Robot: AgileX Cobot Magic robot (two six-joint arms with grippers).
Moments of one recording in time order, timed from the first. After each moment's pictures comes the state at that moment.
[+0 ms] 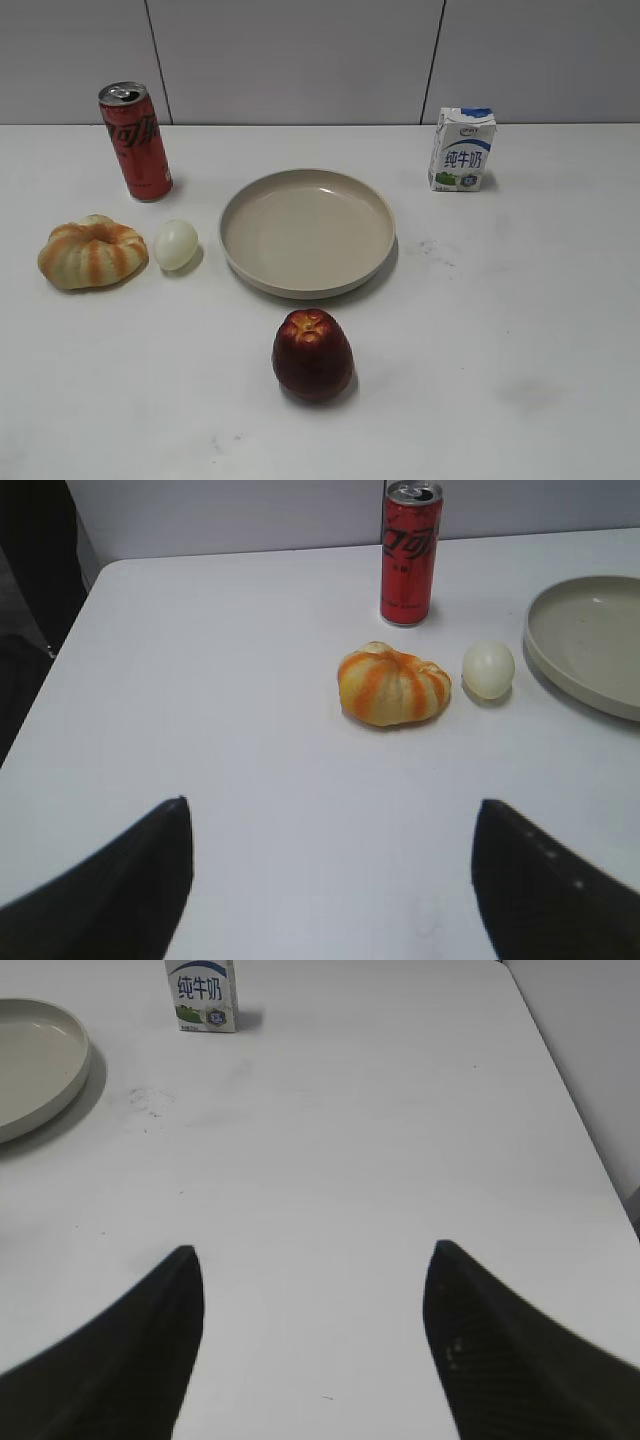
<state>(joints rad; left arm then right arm) -0.10 -0.01 -0.50 -0.07 1.04 0.17 0.13 0.00 -0.50 -0.02 1.05 0.08</state>
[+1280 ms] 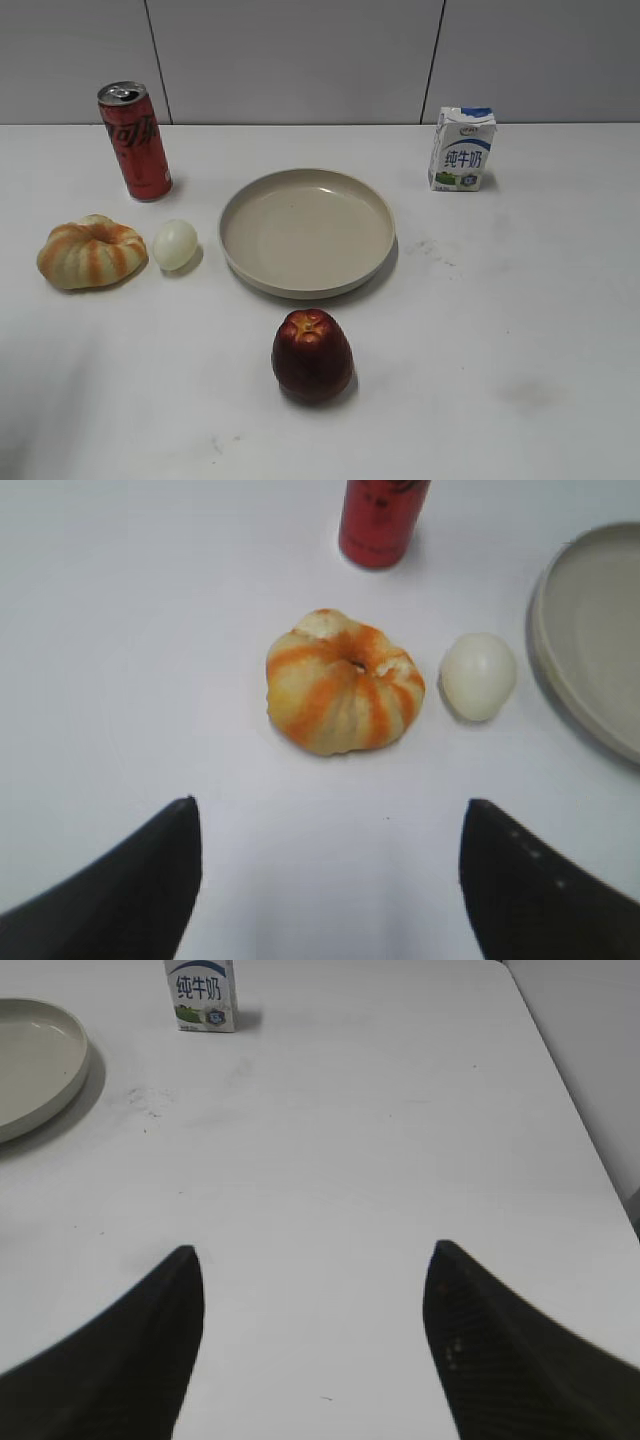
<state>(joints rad) -0.10 1.22 -0.80 -0.22 0.63 0.17 0.13 0.00 -0.50 -0.02 1.05 0.08</state>
